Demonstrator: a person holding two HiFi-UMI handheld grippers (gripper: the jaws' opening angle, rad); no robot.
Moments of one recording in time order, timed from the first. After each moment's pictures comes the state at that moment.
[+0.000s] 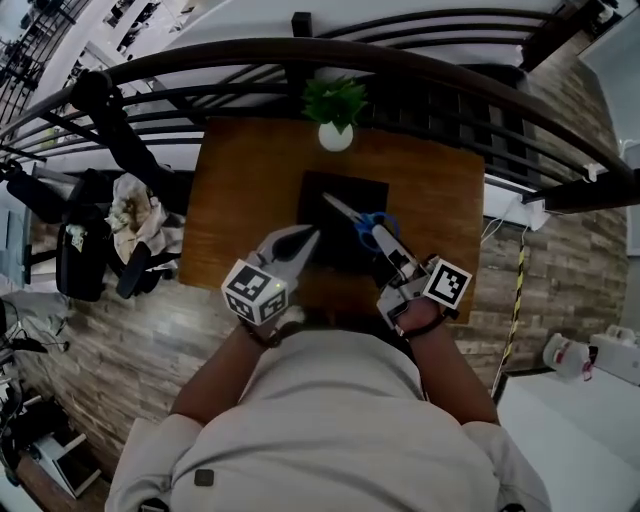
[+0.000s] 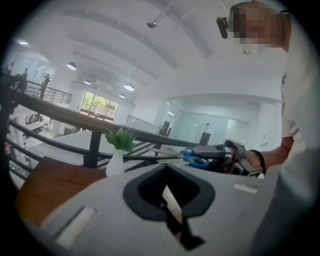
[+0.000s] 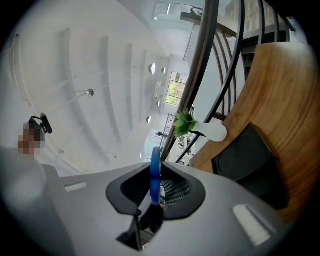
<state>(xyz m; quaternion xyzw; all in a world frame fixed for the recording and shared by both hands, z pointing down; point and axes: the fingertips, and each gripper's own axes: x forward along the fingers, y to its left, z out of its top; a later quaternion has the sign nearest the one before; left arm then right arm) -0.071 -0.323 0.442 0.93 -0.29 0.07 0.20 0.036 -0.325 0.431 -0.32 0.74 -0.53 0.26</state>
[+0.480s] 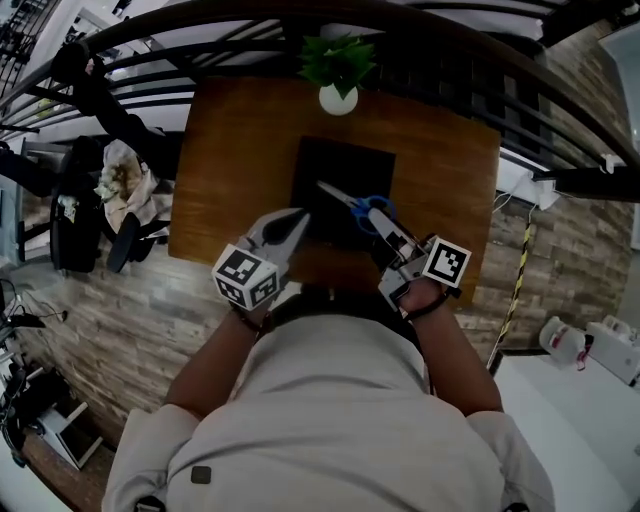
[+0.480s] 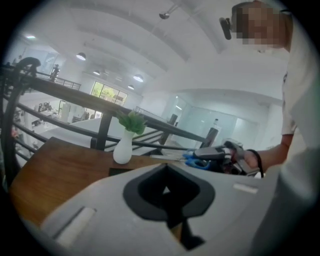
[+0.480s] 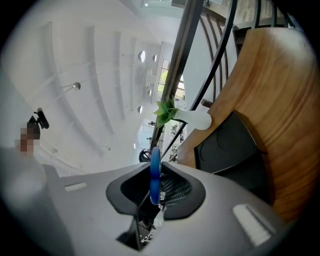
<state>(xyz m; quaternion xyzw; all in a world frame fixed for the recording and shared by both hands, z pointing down) -0.083 -0.333 0.513 0.91 -0.31 0.11 0.25 0.032 -0.338 0.511 -0.30 0.72 -0.59 0.20</state>
